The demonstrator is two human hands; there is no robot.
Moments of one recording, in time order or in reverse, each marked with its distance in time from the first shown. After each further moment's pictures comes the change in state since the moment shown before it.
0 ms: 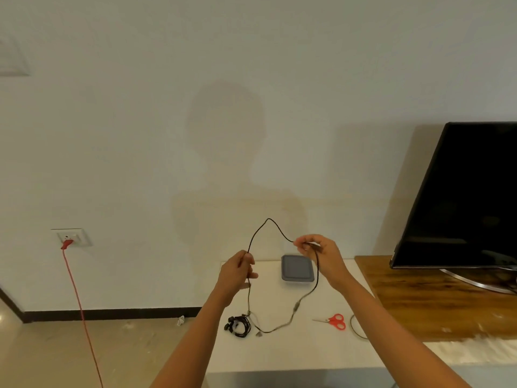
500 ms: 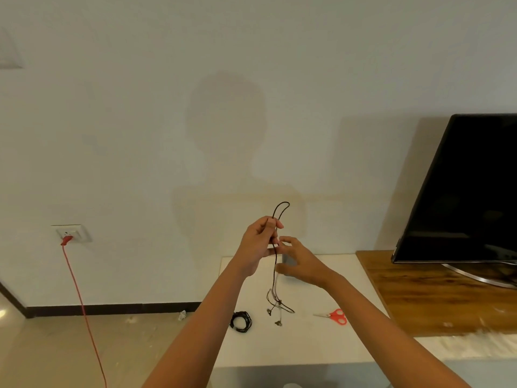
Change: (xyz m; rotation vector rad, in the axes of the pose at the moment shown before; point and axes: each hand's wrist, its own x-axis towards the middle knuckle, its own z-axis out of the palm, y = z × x) left_hand 0.004 0.069 0.029 -0.275 -0.184 0.205; right_hand -0.001 0.001 0.033 -0.545 -0.419 0.144
